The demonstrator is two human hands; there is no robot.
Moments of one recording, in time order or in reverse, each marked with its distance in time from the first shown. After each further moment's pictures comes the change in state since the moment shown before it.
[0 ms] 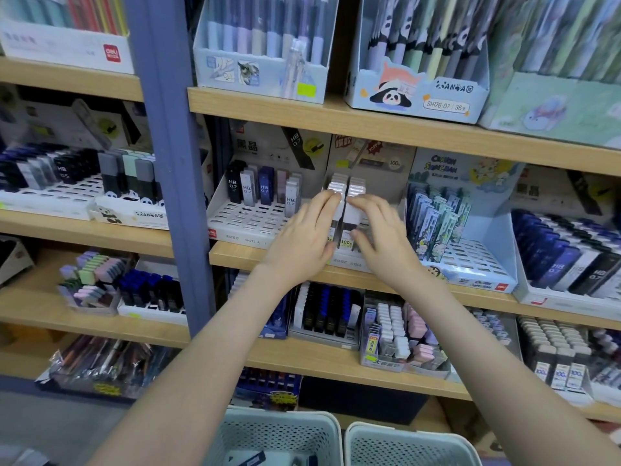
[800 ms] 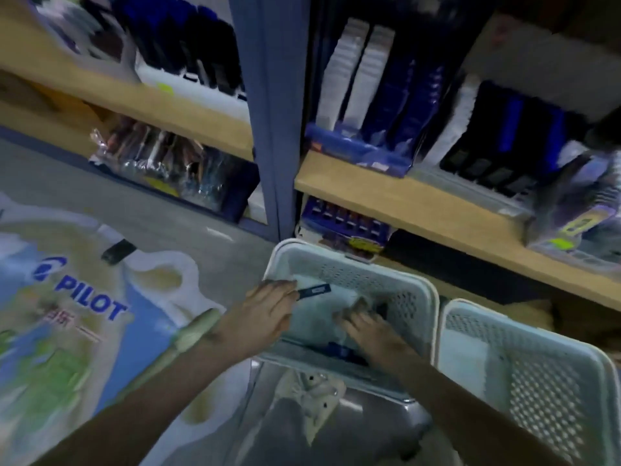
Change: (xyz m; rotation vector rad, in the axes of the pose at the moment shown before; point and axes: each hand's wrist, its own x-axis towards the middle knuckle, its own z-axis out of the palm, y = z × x) left_hand -0.426 -0.055 0.158 -0.080 -0.550 -0.190; right_hand -0.342 0.030 0.324 -0.181 -1.351 -0.172
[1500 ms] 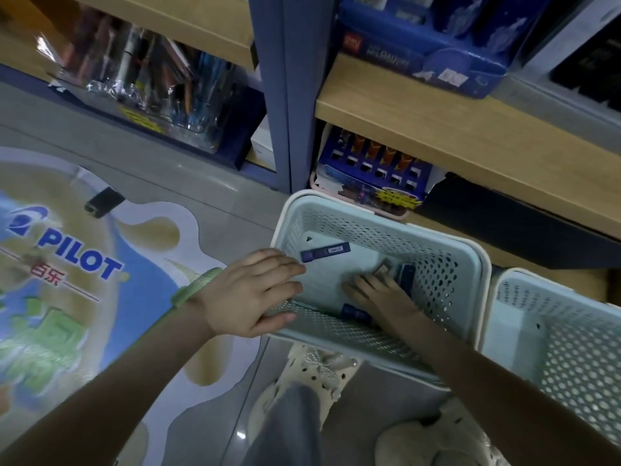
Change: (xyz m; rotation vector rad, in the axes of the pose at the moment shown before) left_hand -0.016 -0.032 0.015 -0.182 0.048 0.249; right_hand 0.050 0.012 0.054 -0.195 -0.087 -0.092
